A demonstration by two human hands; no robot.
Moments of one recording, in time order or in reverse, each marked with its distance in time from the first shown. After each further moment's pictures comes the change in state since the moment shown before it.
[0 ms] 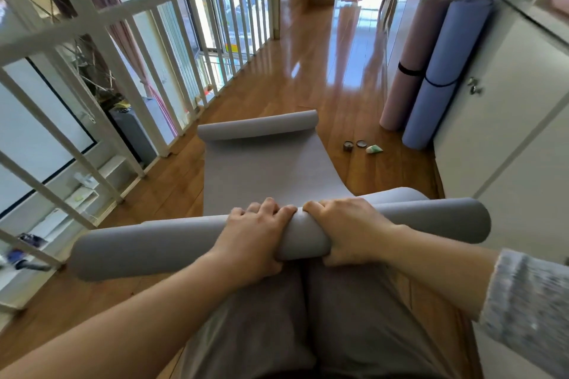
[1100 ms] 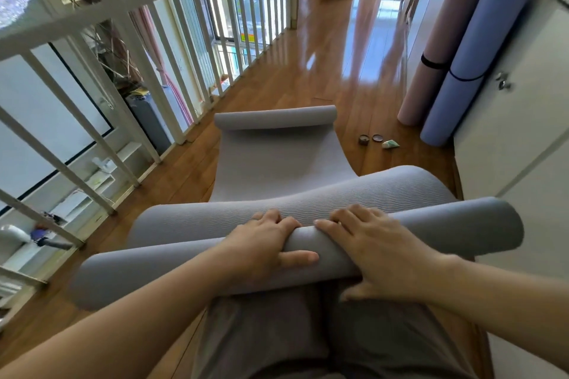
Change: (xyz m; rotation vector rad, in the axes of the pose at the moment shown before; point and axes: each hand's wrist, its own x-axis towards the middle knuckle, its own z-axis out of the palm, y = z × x) left_hand -0.022 -0.013 -0.001 -0.369 -0.319 -0.050; right_hand -0.035 -0.017 0.006 -0.076 0.041 -0.150
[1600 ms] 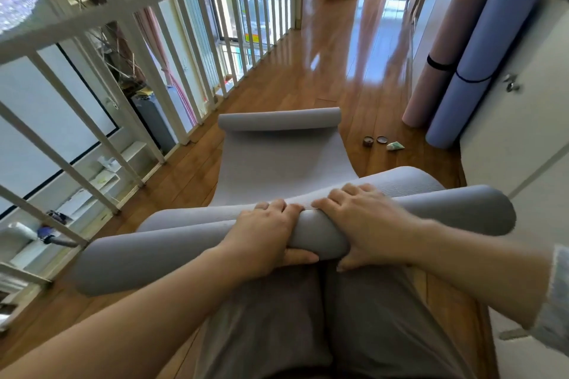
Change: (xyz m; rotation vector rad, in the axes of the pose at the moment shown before) left_hand 0.012 0.000 -0.005 0.166 0.241 0.039; right_hand 0.041 0.016 -0.015 0.043 -0.120 0.058
